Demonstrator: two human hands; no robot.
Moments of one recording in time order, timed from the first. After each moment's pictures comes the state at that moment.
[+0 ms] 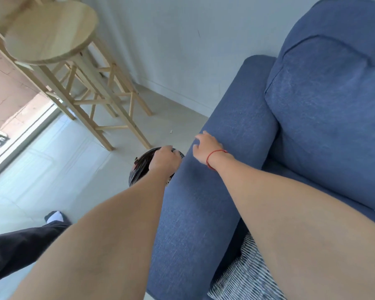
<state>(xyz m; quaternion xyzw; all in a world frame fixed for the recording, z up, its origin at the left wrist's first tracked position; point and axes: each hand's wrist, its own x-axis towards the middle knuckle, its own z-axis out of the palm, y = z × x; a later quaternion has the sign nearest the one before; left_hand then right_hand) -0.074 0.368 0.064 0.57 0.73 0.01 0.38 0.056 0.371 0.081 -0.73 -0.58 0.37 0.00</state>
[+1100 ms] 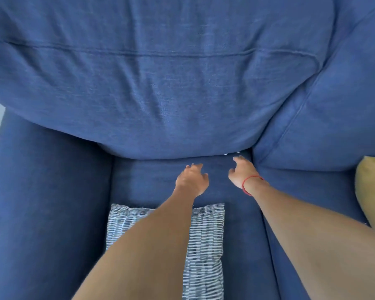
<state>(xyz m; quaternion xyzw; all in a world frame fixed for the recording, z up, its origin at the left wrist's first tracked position) 0.437 0.138 -0.026 0.77 0.43 -0.26 0.39 0.557 0.040 -0.024 -0.89 -0.19 0.40 0.10</state>
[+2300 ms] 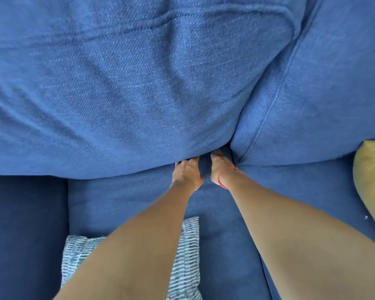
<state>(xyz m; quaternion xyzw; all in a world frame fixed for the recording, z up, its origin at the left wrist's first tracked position) 0.554 0.125 -0.123 0.85 0.35 -0.28 0.28 0.636 0.052 -0.129 -0.86 -0.23 0.46 0.01</state>
